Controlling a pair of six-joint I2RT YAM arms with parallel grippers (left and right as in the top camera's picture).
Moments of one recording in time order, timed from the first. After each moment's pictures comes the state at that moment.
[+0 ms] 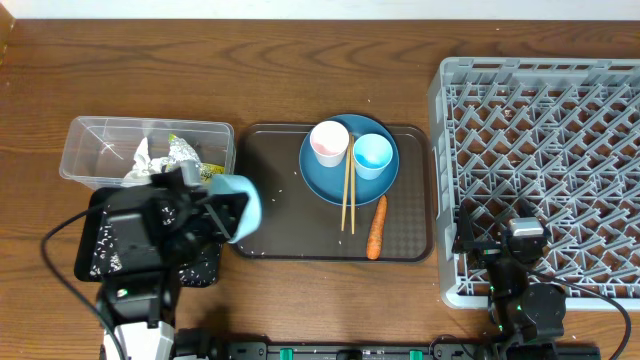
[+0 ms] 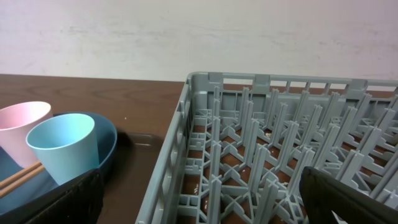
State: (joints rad) left arm 0.09 0.77 0.64 -0.58 0.66 -0.52; right arm 0.11 0.01 0.01 -0.07 0.03 0.01
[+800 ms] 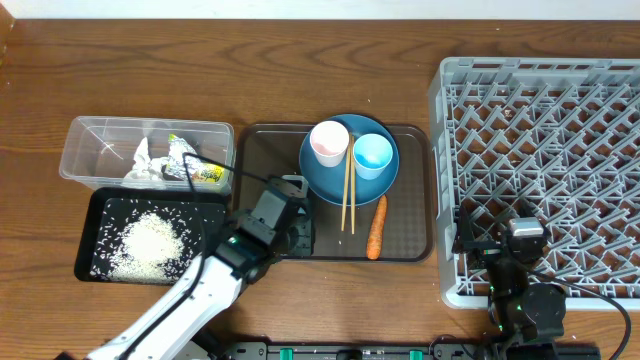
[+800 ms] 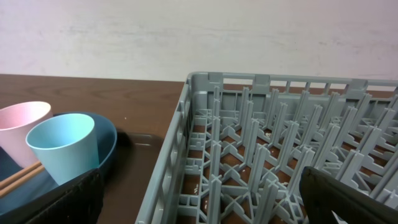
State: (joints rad) left arm -0.59 1.20 0.64 -0.46 0.08 -0.52; right arm 0.11 0.01 0.01 -0.07 0.03 0.01
